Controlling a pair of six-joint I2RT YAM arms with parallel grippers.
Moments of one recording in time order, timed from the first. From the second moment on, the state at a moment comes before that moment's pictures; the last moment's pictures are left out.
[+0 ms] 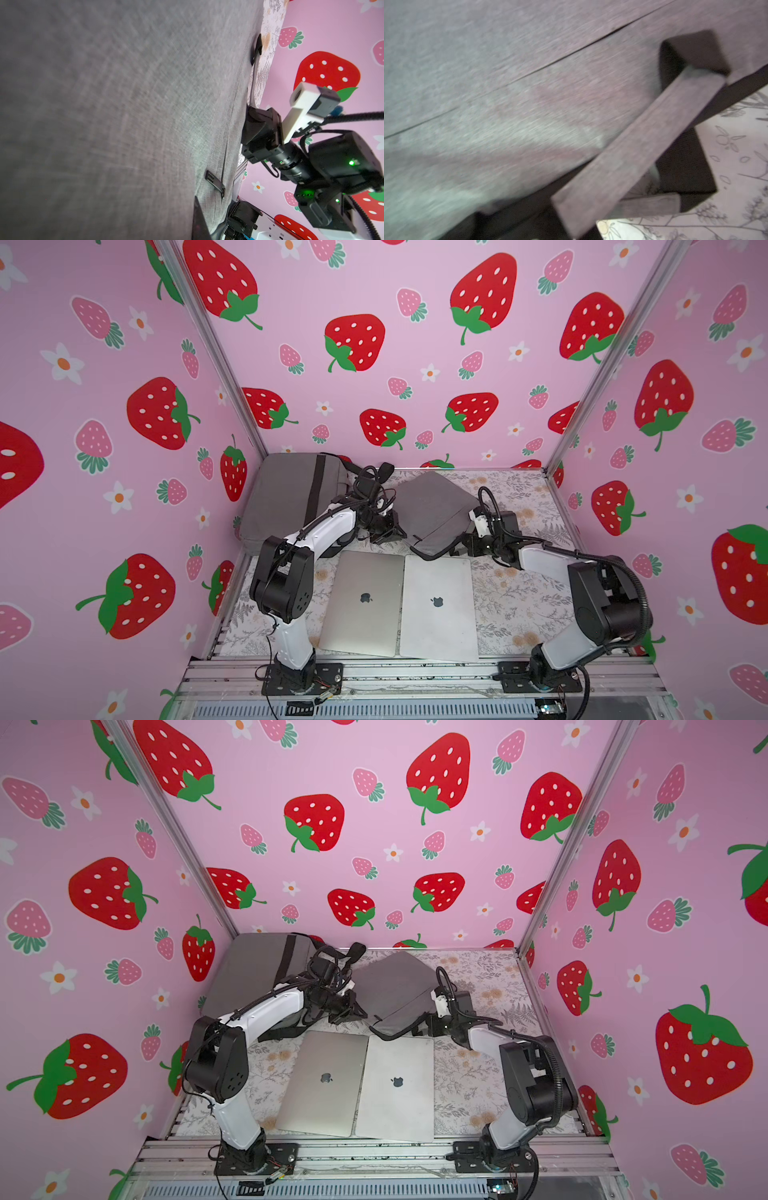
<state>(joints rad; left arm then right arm) -0.38 1.82 1.39 -0.68 0.70 -0.64 0.31 1.63 0.80 0.02 -0.34 0.12</state>
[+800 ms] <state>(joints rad) -0.33 1.74 1.22 -0.65 0.69 -0.59 0.08 1.94 1.25 -0.26 -0.43 0.13</state>
